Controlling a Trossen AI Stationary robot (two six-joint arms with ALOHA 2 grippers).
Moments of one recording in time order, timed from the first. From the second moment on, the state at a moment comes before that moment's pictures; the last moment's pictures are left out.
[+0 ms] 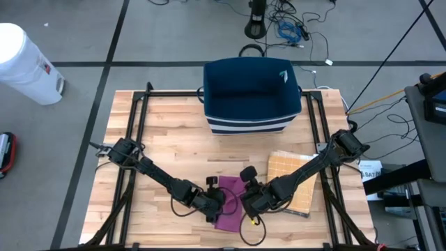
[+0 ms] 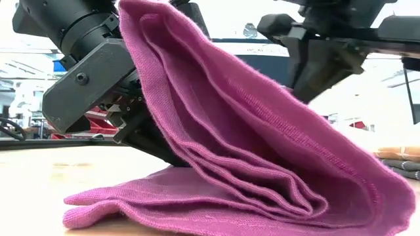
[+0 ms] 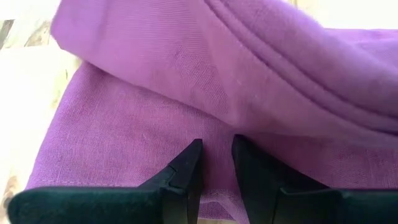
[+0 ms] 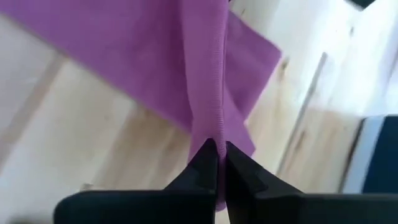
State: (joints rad) left arm -0.50 2.02 1.10 0.01 -0.37 -0.33; right arm 0.54 1.86 1.29 -0.70 0.47 -0.04
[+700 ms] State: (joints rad) left arm -0.62 1.85 1.10 -0.20 -0.58 -0.28; right arm 0.45 1.86 1.33 -0.71 0.51 -0.34
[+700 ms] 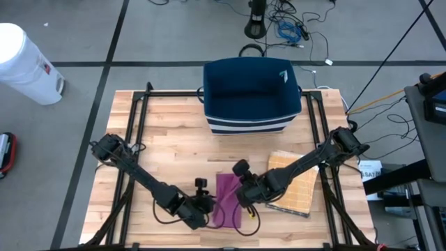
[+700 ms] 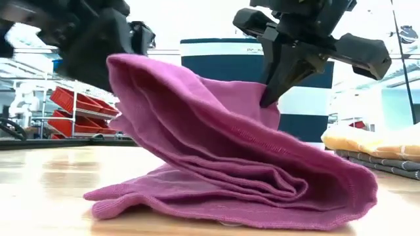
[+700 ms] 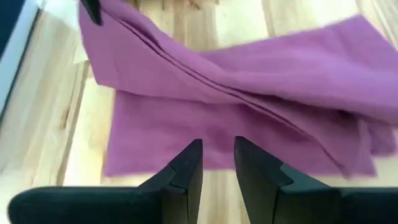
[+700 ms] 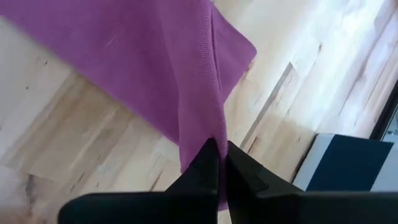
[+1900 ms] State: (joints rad) left arm -0.69 1.85 1.10 -0.31 -0.57 -0.44; right arm 0.32 1.86 1.34 -0.50 0.10 -0.20
